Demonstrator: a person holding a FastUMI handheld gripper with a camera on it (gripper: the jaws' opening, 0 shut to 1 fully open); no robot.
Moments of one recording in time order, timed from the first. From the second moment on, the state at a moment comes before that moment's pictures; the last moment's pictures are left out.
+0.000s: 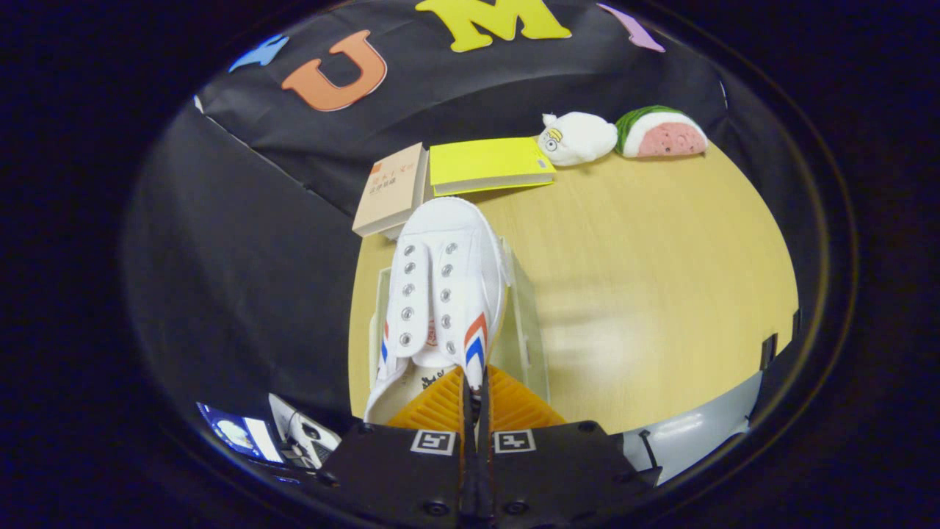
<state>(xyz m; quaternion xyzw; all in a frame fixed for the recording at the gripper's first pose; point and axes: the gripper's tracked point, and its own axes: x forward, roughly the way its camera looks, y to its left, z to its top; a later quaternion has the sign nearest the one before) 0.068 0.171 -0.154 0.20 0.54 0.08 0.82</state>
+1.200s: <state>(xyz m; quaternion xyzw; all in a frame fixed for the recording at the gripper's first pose) 0.058 0.195 -0.236 0.10 0.52 -0.04 0.85</state>
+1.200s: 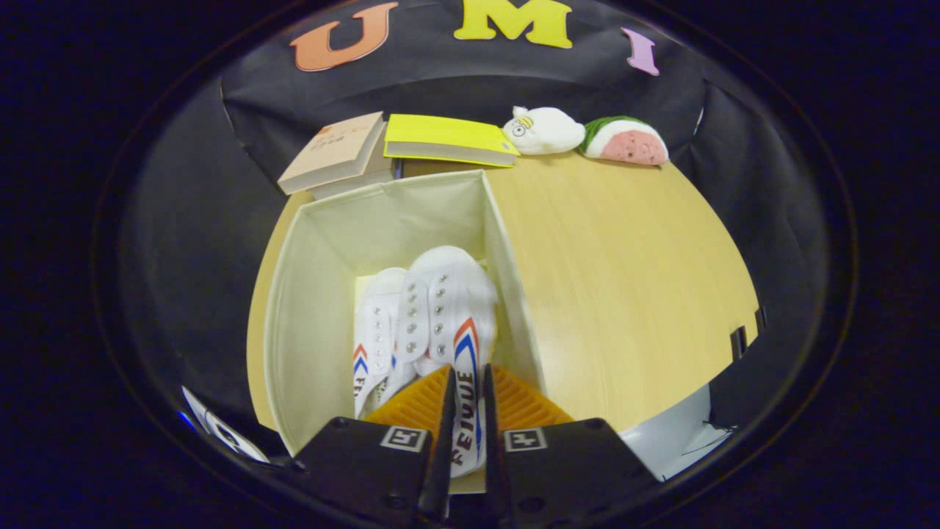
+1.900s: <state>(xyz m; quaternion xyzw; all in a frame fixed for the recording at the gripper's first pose) 0.054 0.117 -0.058 0.05 0.23 -0.05 0.97</state>
